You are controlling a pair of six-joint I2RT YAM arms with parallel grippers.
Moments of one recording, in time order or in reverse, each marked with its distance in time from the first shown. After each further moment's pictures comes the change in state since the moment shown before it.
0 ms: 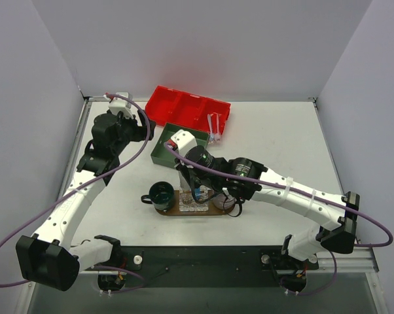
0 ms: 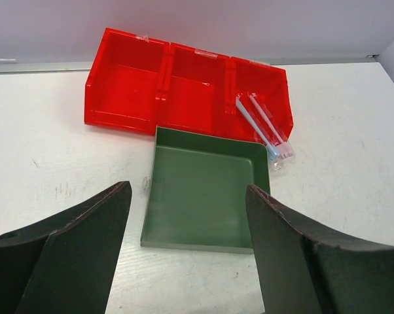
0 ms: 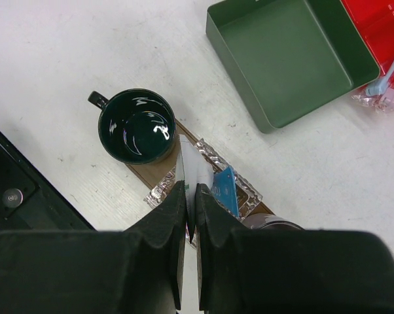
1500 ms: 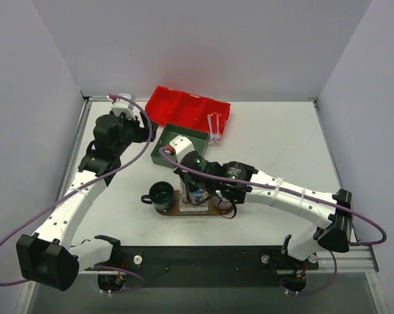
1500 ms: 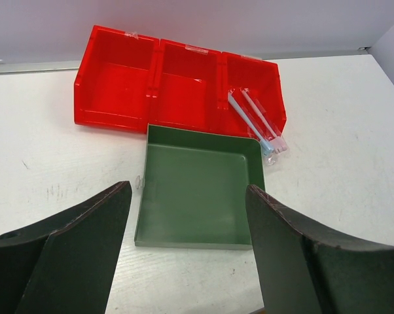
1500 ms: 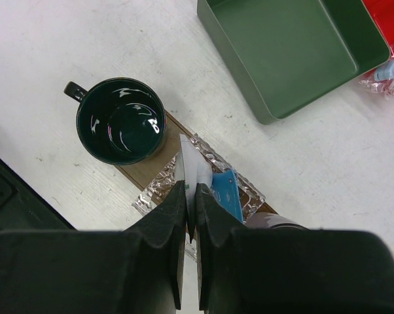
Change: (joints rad) left arm -0.013 0.002 -0.012 0.013 0.019 0.006; right arm -0.009 0.026 -0.092 0.068 0.024 0.009
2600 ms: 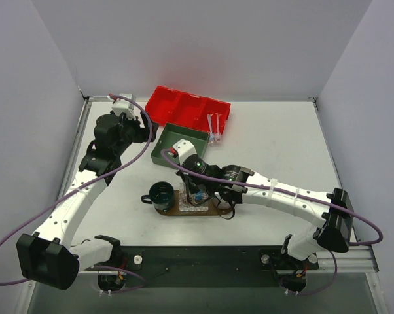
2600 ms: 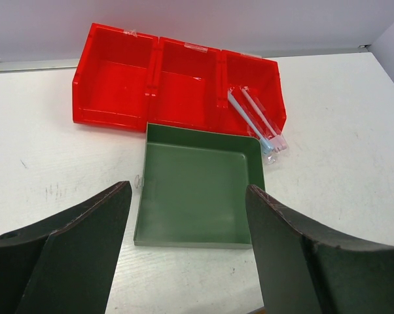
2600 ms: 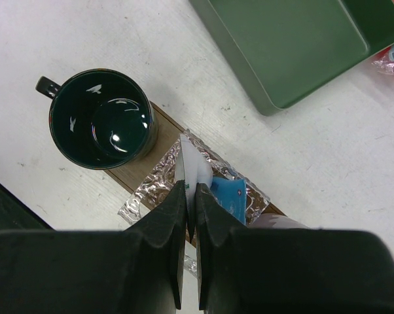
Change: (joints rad) left arm 0.000 0.006 0.000 0.000 0.005 0.000; right arm -0.029 0.000 -0.117 0.095 -0.006 0.031
